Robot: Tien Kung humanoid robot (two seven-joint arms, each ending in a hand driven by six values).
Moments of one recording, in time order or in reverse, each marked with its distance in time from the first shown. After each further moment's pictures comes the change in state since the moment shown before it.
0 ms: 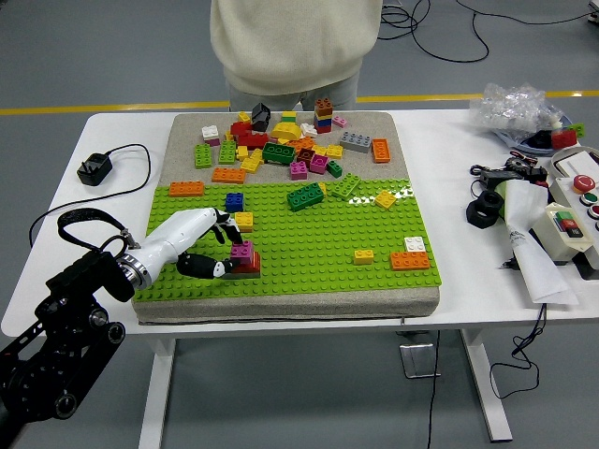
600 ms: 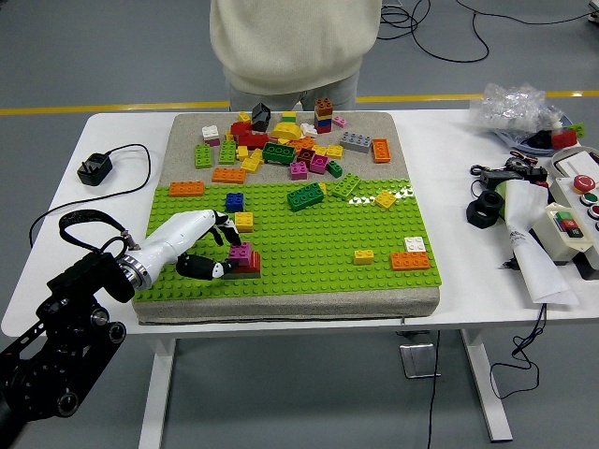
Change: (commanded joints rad) left arm -0.008 -0.003 0.001 0.035 0.004 0.004 -0.005; right arm 0.001 0.002 -0.003 0.000 0.002 -0.002 0.000
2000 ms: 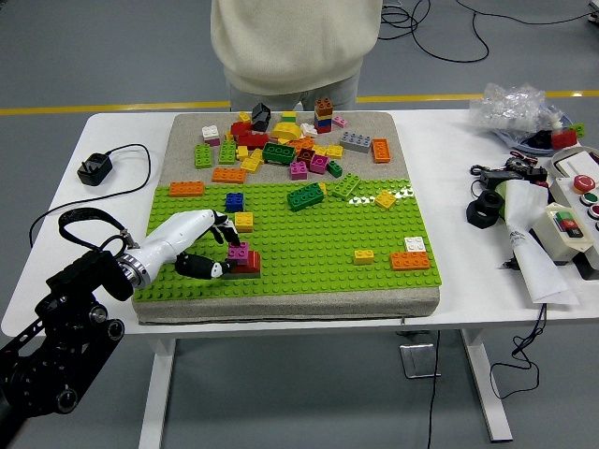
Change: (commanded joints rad) left arm -0.013 0.001 -0.007 0.014 -0.005 -0.012 -0.013; right arm 0.000 0.001 0.001 0.000 0.001 0.000 -0.001
